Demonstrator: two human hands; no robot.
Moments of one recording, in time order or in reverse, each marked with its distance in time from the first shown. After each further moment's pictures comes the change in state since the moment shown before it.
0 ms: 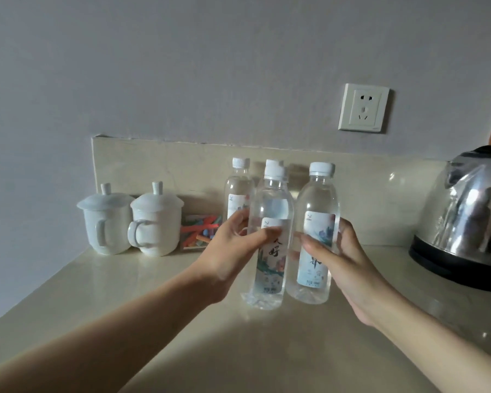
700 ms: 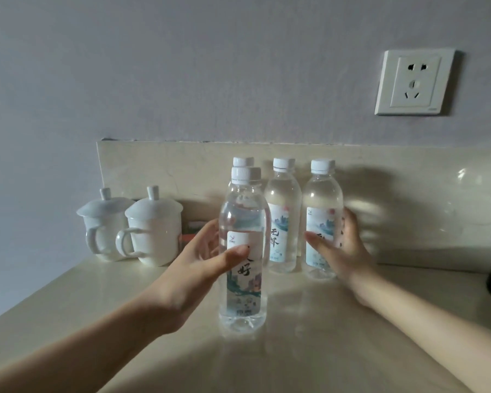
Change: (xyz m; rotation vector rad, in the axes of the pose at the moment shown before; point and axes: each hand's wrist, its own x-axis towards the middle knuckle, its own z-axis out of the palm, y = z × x) left_hand 0.010 -0.018 -0.022 0.170 0.093 -0.015; right_hand 0.115 0.058 -0.019 -0.130 0.016 -0.051
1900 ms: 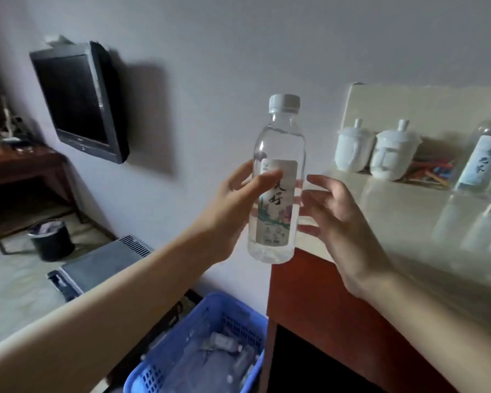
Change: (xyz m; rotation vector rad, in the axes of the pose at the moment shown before) left_hand -0.332 0.080 -0.165 0.016 0.468 0.071; right_hand -0.322 -0.172 0.262 0.391 -0.635 -0.138
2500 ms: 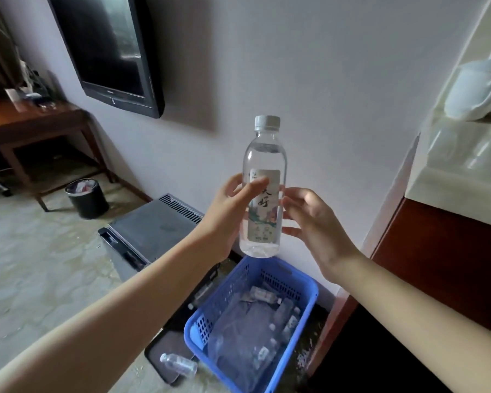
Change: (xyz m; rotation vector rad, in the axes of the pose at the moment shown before) left_hand -0.064 -0.065 -0.189 -0.009 0.192 -0.259; right_hand 0.016 0.096 0.195 0.047 -0.102 0.278
